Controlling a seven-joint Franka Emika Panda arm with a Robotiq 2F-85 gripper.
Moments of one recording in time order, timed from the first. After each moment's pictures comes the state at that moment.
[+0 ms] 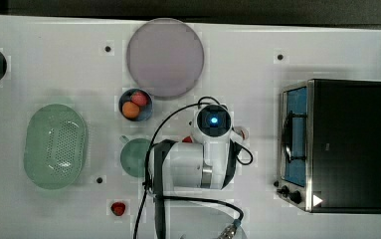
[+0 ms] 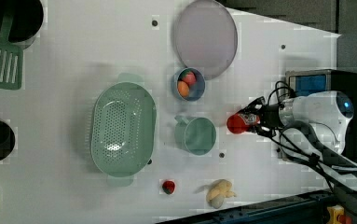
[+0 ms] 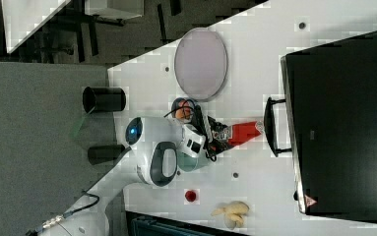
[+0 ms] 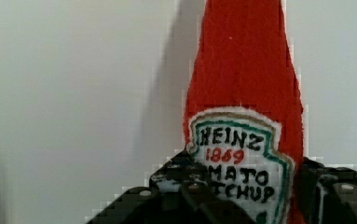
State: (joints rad) arm -0.04 0.32 -0.03 -2.35 0.01 0.97 0.45
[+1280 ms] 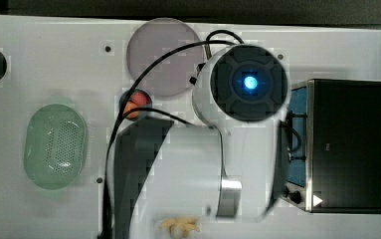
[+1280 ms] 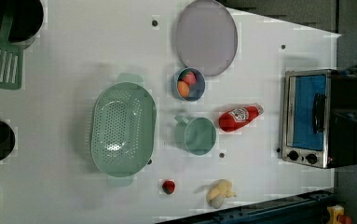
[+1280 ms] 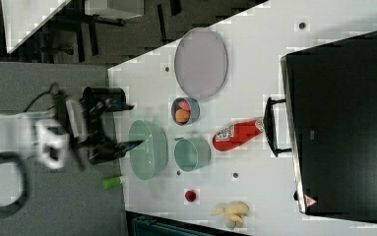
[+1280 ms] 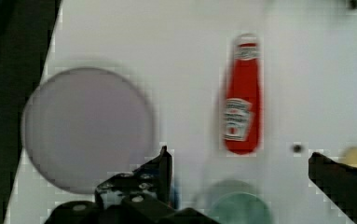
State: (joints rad) arm -0.04 -0.11 -0.01 -1.86 -0.01 0.19 0.45
